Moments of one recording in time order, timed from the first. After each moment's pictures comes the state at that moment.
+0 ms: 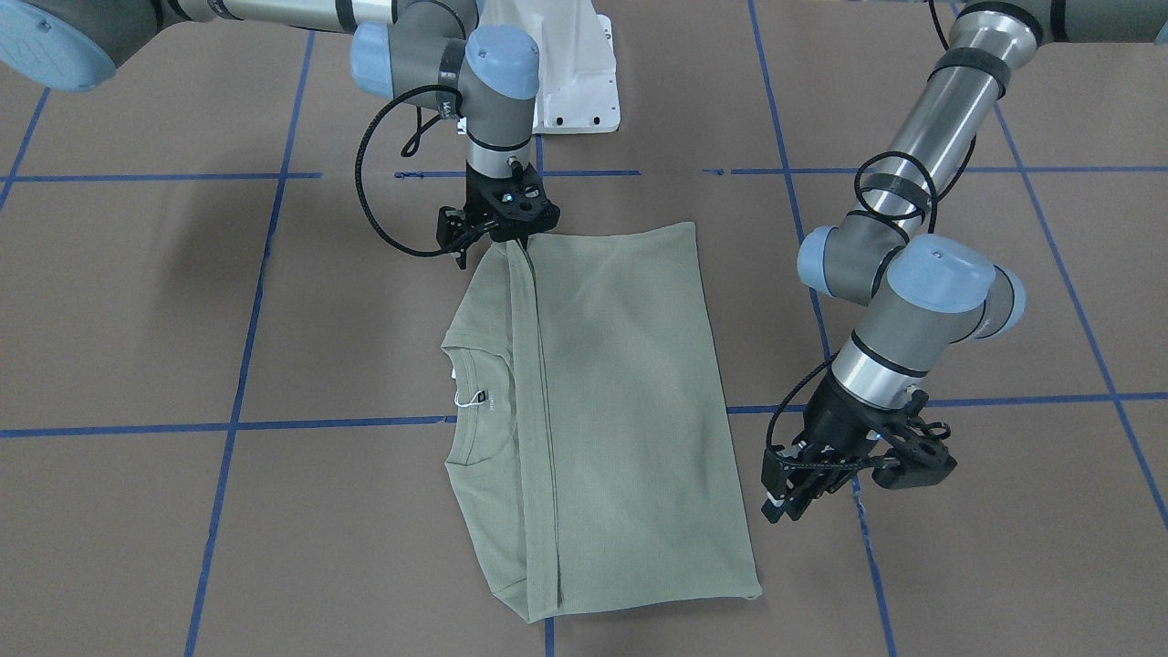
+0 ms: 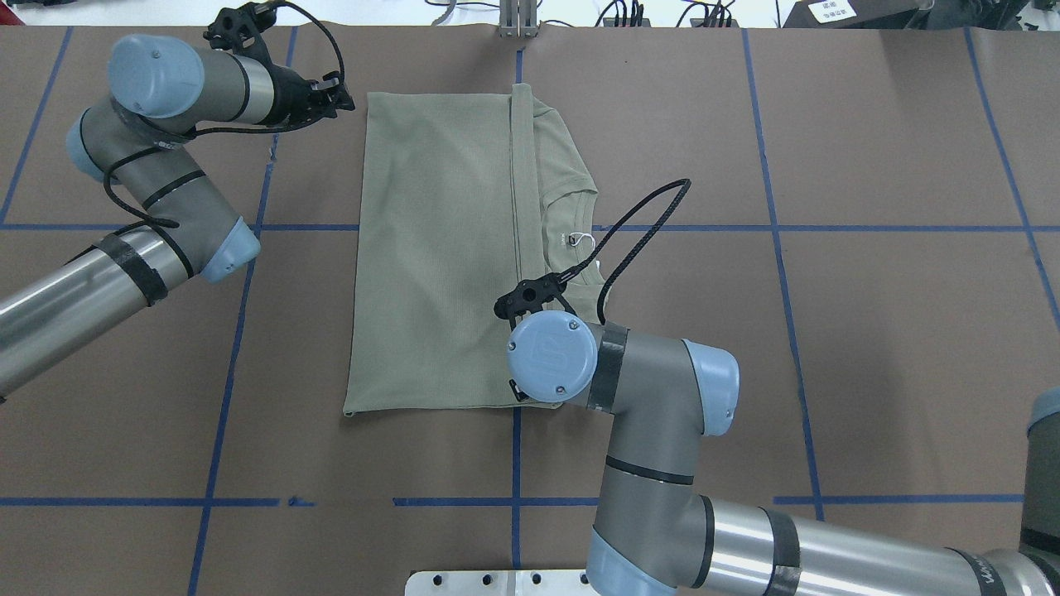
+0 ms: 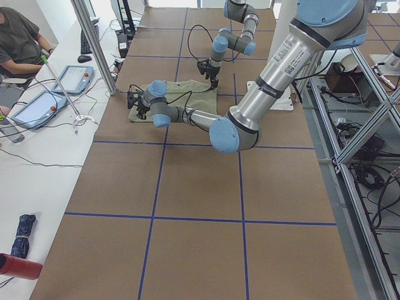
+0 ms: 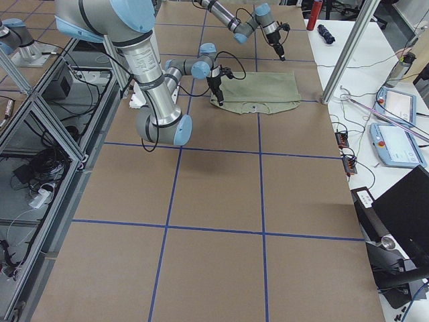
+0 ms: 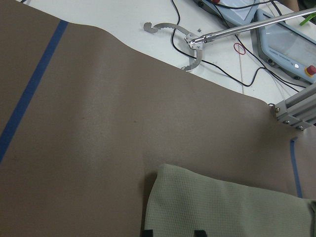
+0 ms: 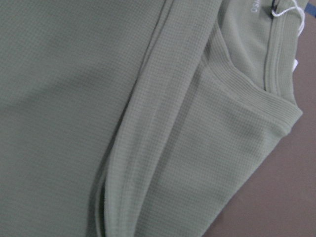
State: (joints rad) left arm -0.89 -2.24 -1.08 -2.61 -1.83 -1.37; right arm 0.34 -0.91 1.66 -1.67 1.57 0.89
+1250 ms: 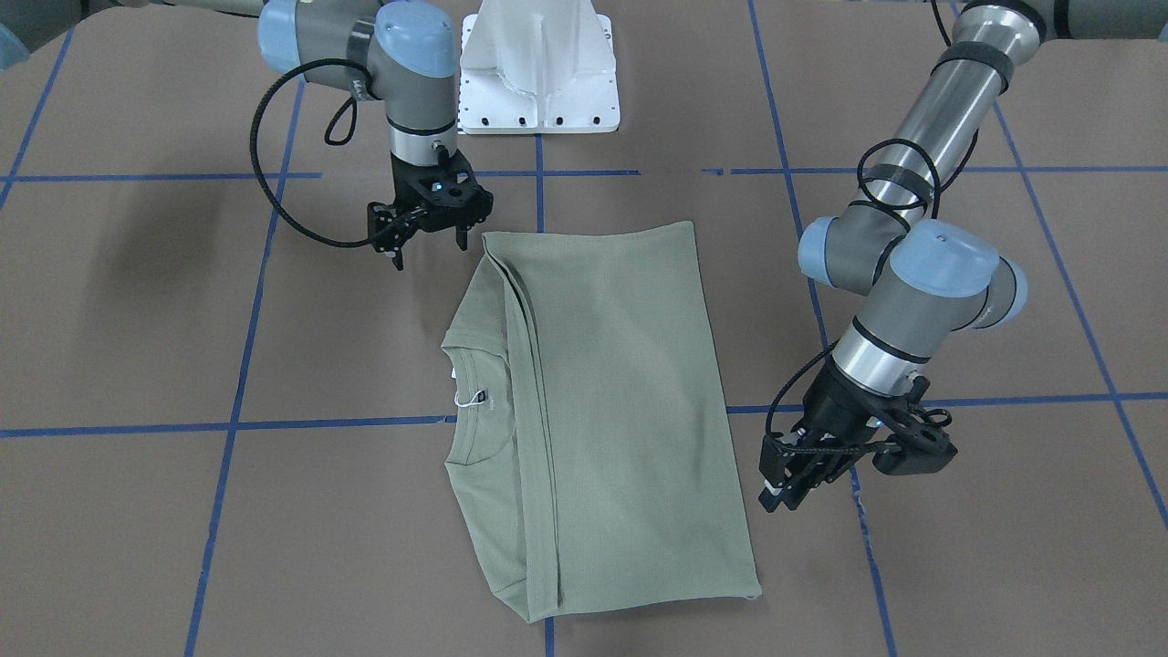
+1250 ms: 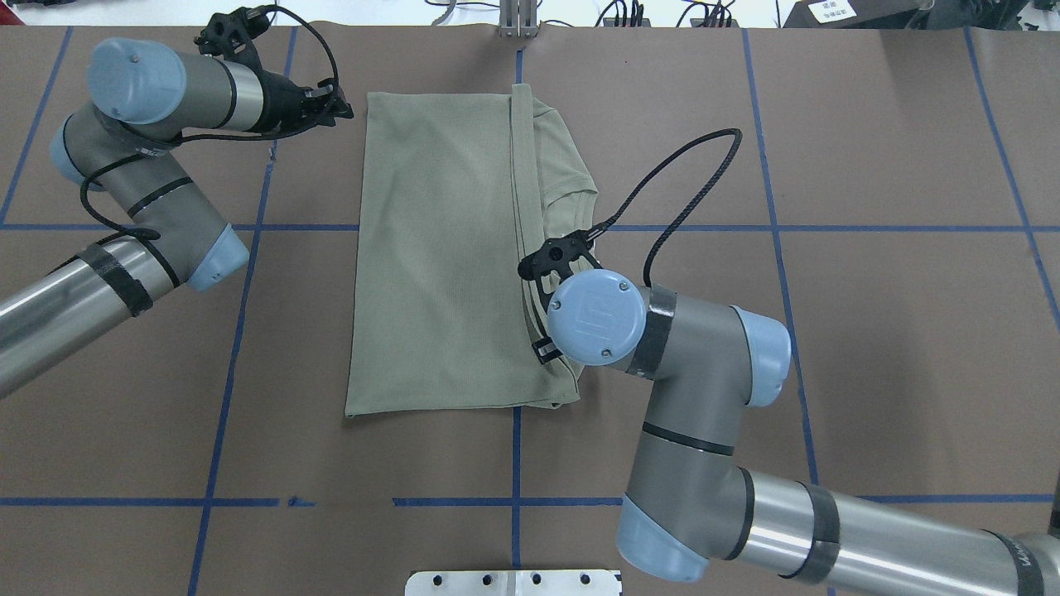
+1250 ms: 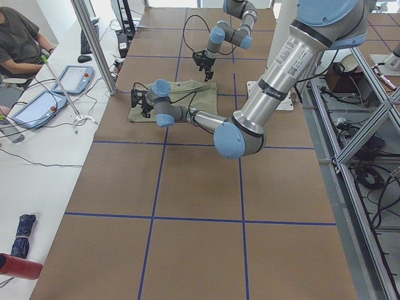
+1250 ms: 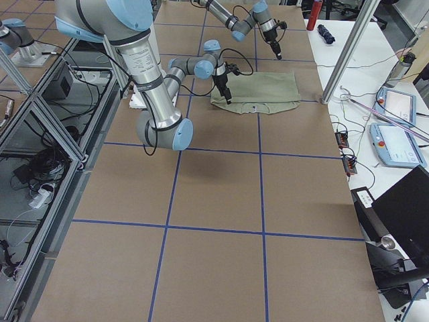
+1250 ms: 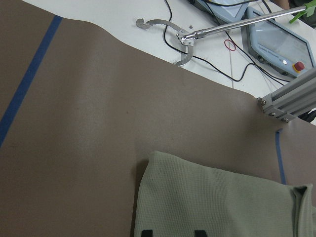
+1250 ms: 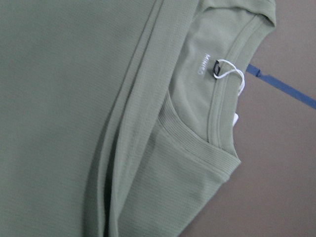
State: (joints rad) left arm -0.89 -2.19 -1.16 -2.60 -1.88 -1.37; right arm 0.39 -0.89 1.69 -1.65 1.55 0.85
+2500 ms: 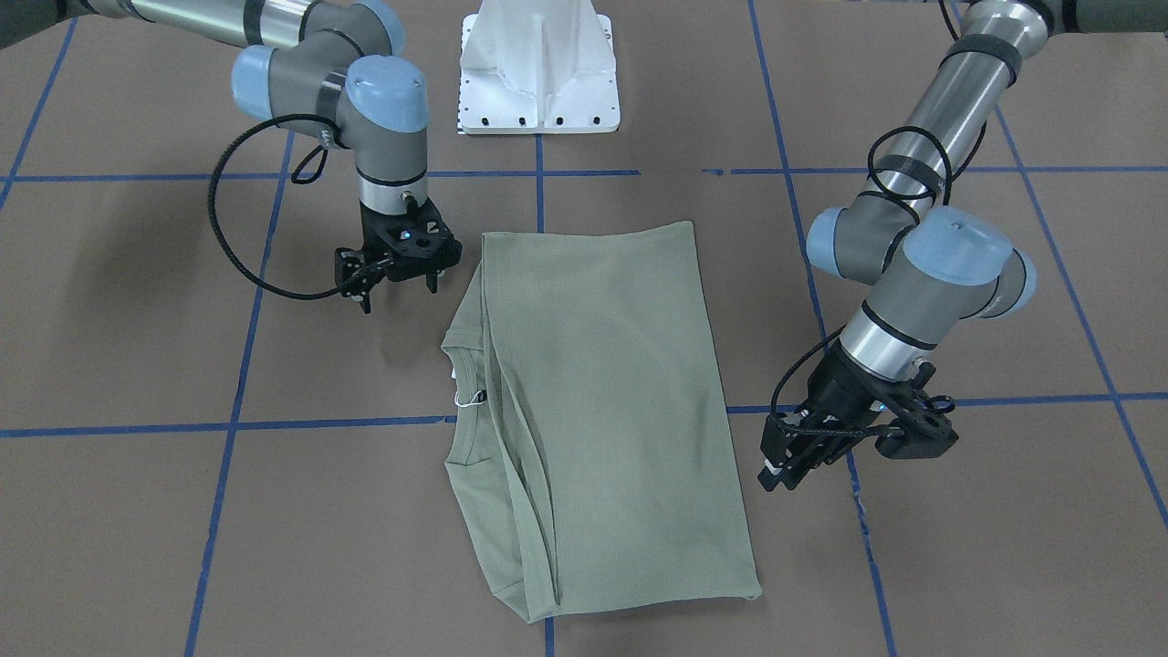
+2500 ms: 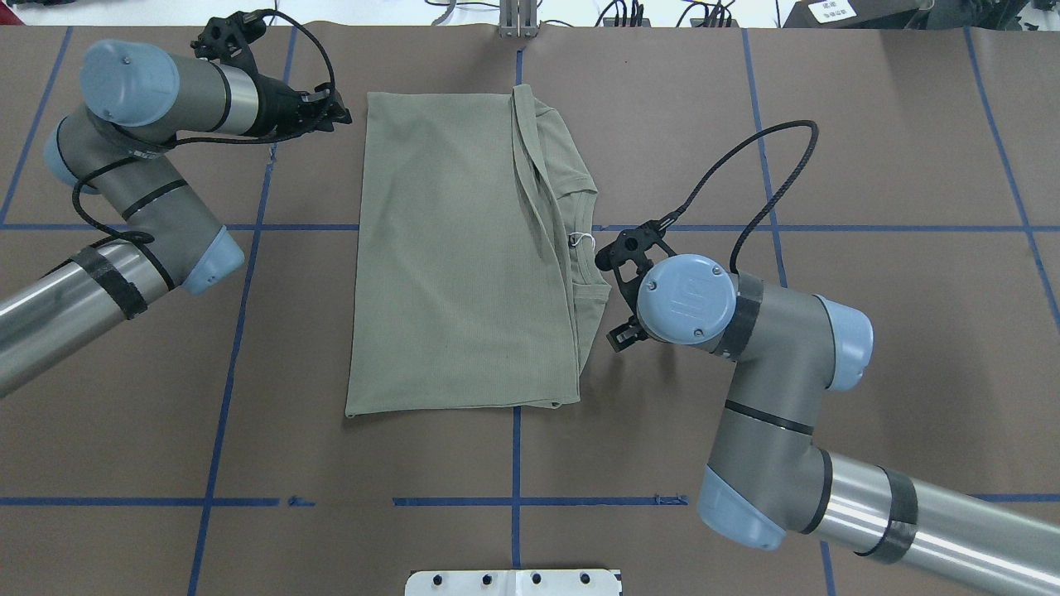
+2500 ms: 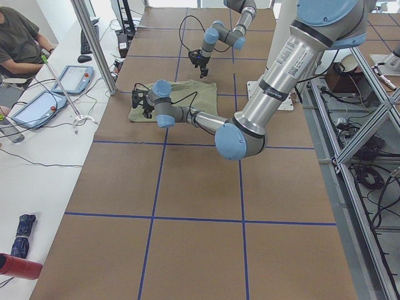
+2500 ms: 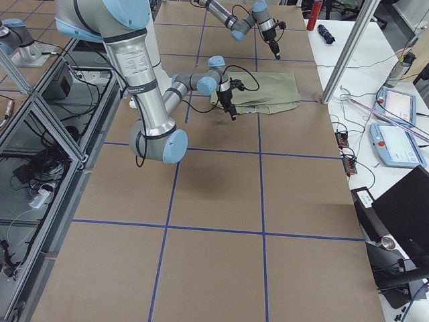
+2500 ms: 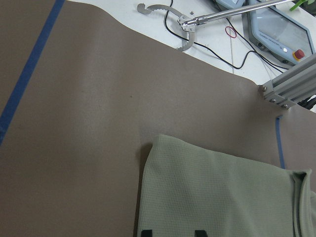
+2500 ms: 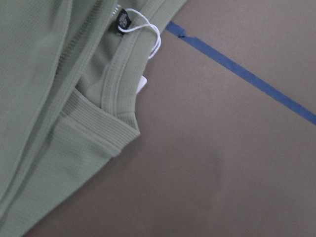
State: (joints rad) left arm -0.89 -2.18 -1.18 -2.60 -1.89 -1.38; right arm 0.46 -1.11 1.80 -1.59 1.58 0.72
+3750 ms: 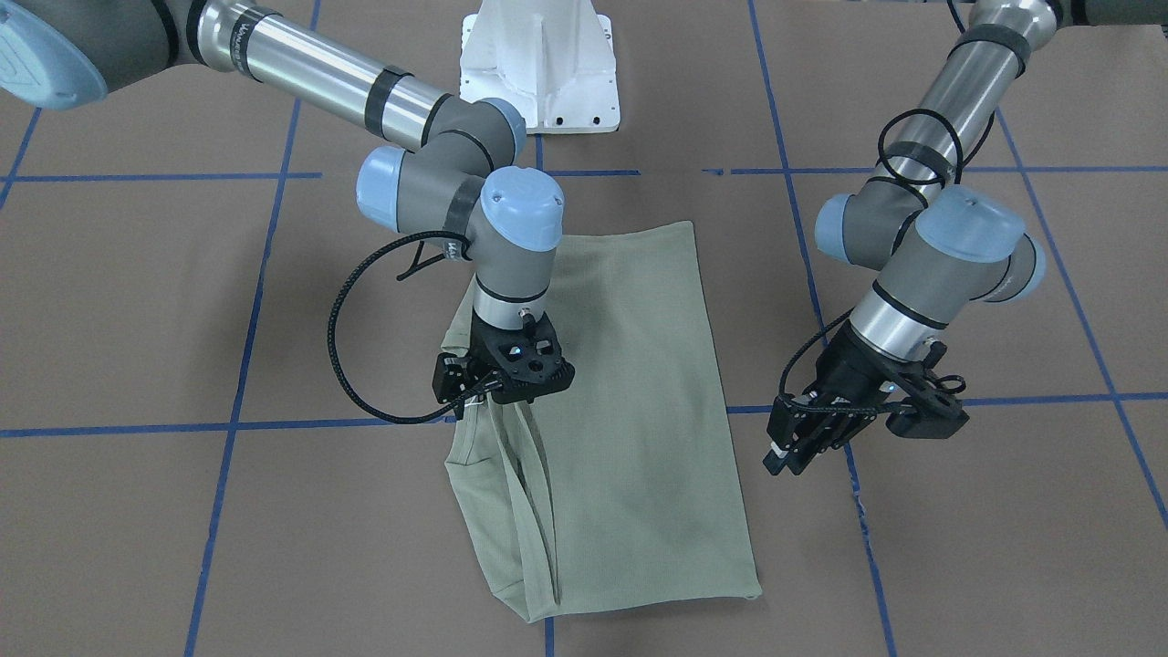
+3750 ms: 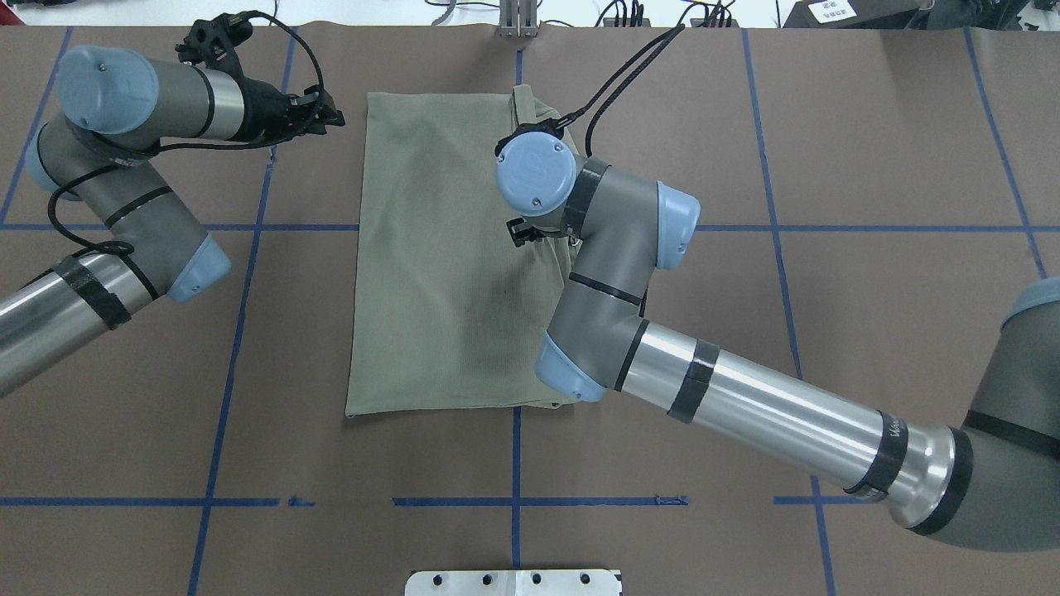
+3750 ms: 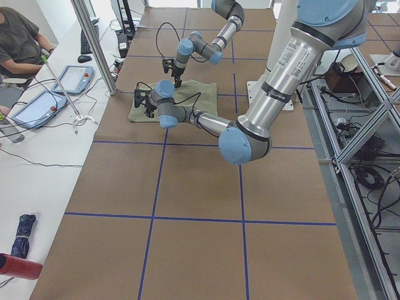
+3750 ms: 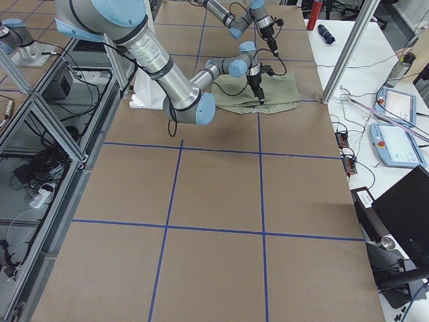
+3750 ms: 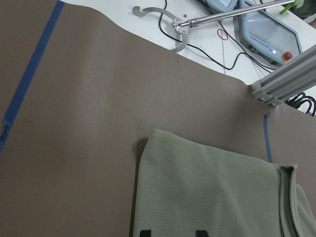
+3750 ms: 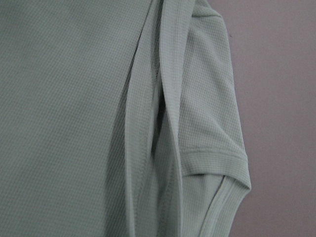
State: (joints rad) left arm -0.89 -2.13 -1.25 -2.60 -1.90 -1.38; right arm 0.58 -0.60 1.15 -1.46 1.58 0.82
